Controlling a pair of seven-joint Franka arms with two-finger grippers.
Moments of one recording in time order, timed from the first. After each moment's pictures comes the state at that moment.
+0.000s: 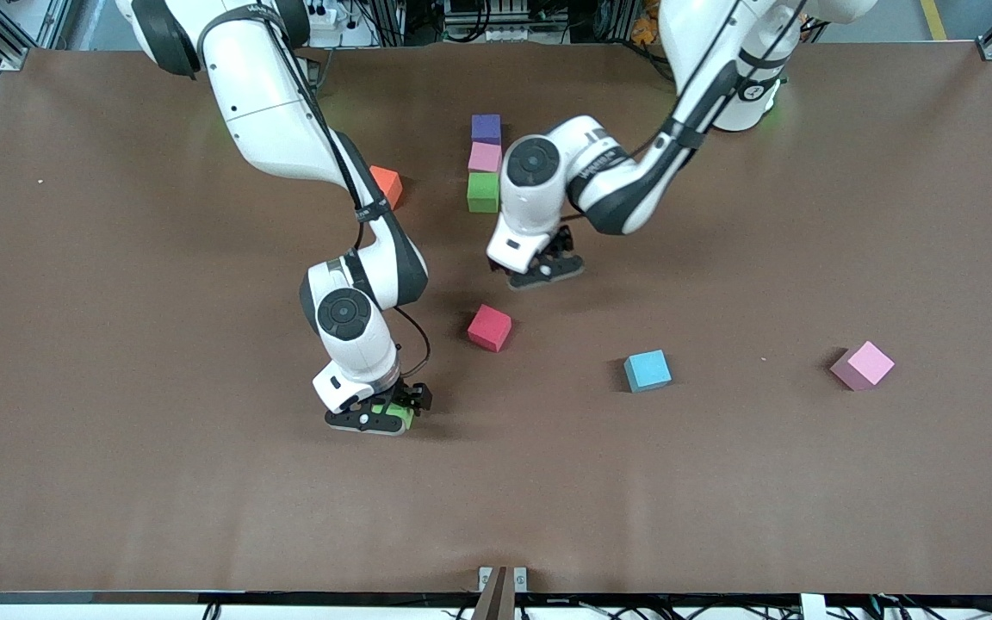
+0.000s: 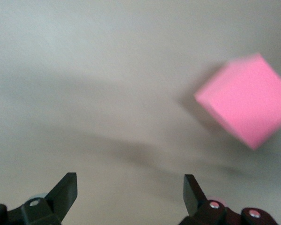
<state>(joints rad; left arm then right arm) -0.53 0.52 -0.27 -1.83 0.18 2.29 -1.20 0.67 0.87 -0.27 -1.44 0.16 2.46 0.52</state>
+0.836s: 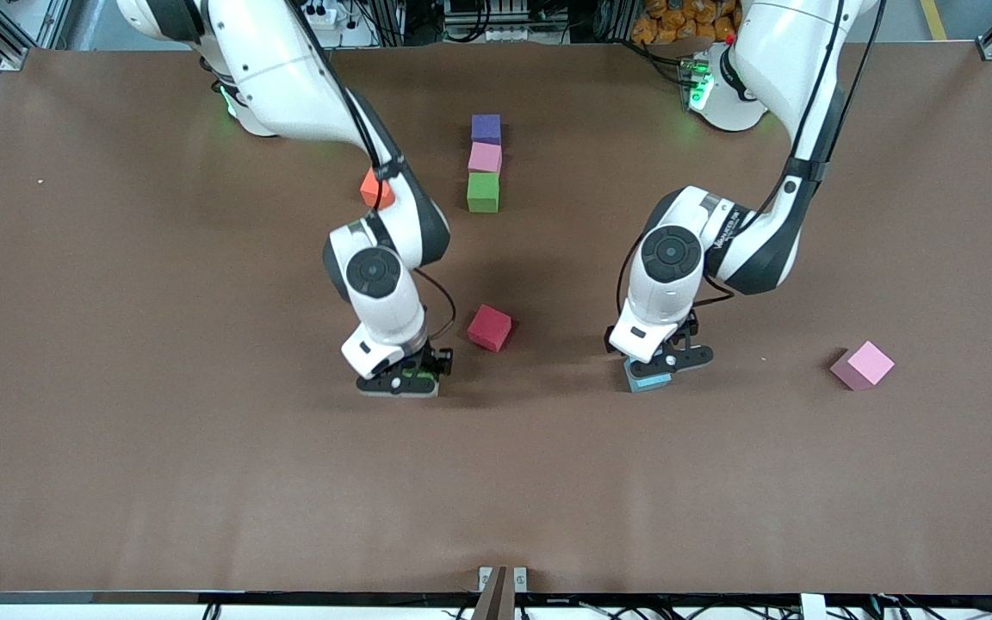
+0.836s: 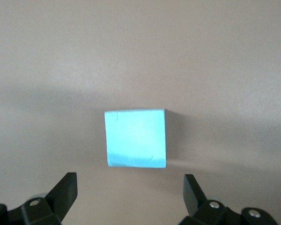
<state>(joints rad) -0.51 0.51 0.04 -1.78 0.17 2.29 -0.74 0.80 0.68 -0.26 -1.64 0.16 2.45 0.53</state>
